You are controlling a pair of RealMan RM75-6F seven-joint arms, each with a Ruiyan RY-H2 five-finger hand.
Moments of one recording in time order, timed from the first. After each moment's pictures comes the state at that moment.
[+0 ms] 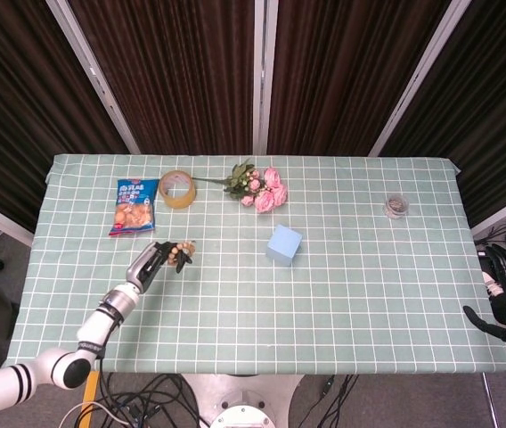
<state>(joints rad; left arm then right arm) -0.58 -1.50 -0.25 -1.50 1.23 0.74 -1.09 0.06 -1.02 0.08 -1.60 -1.55 1.56 0.19</state>
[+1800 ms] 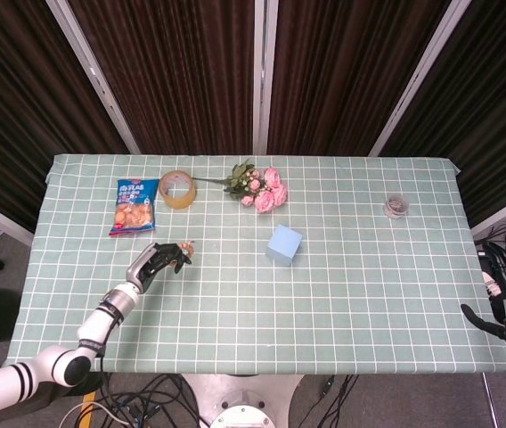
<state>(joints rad) -0.57 -1.51 -0.27 -1.47 1.24 0.70 -1.13 0.07 -1.01 0.09 -1.62 -1.54 1.54 0.17</state>
